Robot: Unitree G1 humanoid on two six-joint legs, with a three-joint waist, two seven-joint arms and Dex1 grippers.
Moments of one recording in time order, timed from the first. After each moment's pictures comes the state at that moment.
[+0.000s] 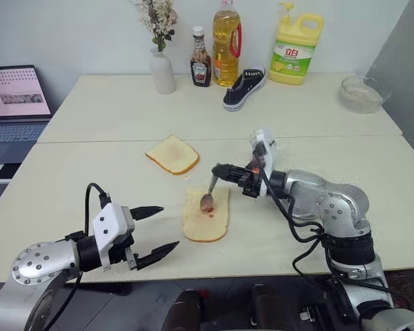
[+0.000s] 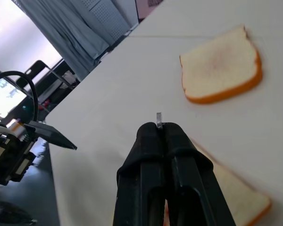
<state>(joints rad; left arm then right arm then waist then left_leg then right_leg) 0.28 0.78 0.28 -0.58 -0.48 0.34 -0.96 -0.58 -0.16 -0.05 -0.17 0.84 1.18 0.36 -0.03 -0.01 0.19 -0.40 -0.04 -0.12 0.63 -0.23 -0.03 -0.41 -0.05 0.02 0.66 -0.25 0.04</state>
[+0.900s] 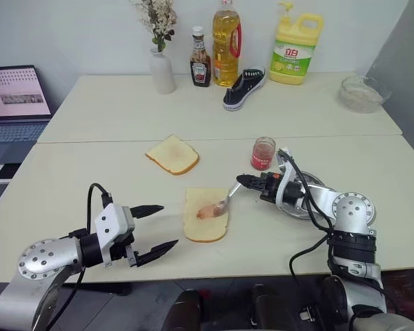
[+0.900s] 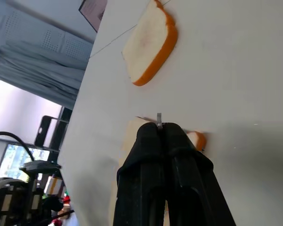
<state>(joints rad) 0.23 0.77 0.22 -0.46 -0.44 0.23 -0.99 -0.58 -0.08 -0.34 -0.02 0.99 1.37 0.14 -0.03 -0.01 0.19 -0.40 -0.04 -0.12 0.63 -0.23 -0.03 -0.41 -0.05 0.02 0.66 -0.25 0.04</state>
